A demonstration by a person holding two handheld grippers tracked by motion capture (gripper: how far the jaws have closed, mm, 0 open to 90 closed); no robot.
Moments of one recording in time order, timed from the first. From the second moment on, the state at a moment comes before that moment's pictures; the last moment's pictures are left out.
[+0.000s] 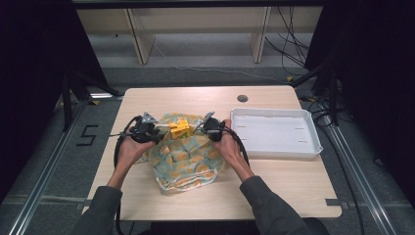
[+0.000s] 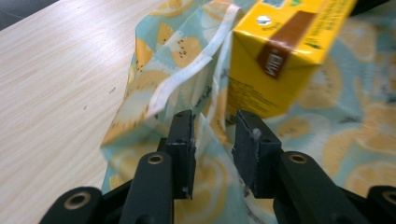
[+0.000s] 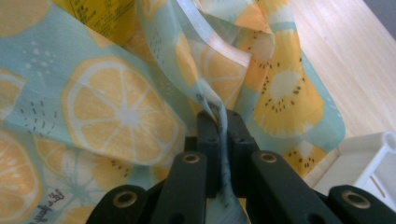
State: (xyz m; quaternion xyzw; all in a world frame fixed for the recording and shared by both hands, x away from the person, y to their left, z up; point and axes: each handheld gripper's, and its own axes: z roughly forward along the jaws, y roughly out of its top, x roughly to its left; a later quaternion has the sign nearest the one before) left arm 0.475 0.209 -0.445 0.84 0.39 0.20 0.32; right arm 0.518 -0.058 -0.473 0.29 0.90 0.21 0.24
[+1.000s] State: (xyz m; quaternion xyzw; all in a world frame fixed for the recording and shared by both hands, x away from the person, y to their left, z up) left arm 0.439 0.232 -0.453 0.80 0.43 0.21 0.35; right arm 0.510 -0.063 -0.470 0.32 0.89 0.26 0.22
